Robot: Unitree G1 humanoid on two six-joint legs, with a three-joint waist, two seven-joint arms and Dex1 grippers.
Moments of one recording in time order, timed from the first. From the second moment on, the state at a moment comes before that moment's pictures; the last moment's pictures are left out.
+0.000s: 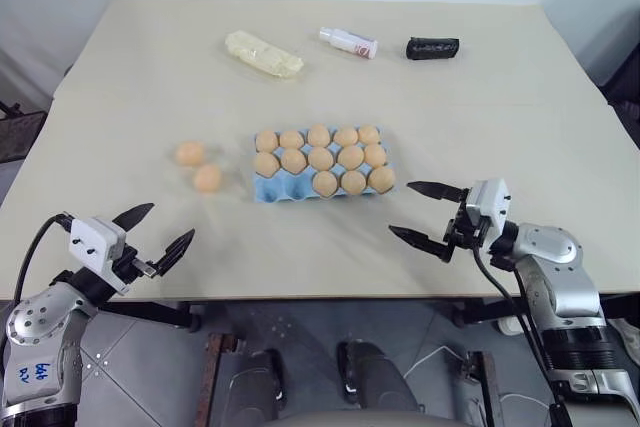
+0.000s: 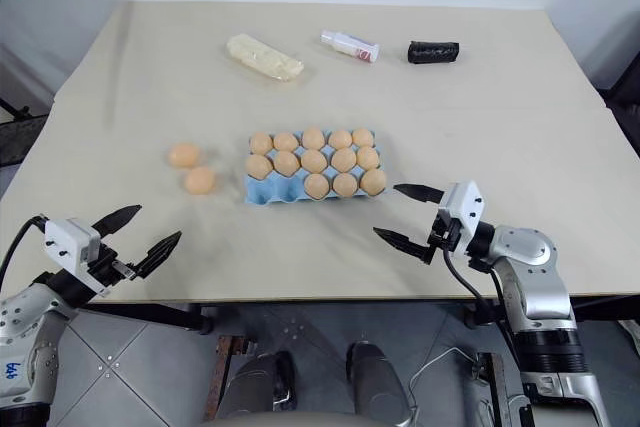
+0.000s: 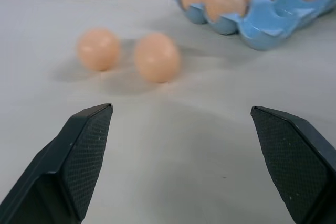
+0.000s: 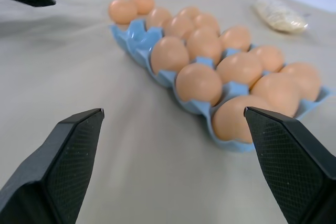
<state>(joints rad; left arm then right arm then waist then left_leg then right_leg) 0.13 0.57 0.42 -0.08 -0.38 0.01 -0.69 -0.24 -0.55 -0.09 0.04 0.40 -0.02 1.09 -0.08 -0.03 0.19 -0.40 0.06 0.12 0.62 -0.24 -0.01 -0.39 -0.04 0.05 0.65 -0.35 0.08</state>
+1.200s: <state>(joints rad) -0.46 0.44 0.13 0.38 -0.23 0.01 -0.67 -0.17 -0.53 -0.05 -0.09 0.38 0.00 0.96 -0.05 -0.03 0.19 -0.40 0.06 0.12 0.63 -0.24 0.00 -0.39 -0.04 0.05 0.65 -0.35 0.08</state>
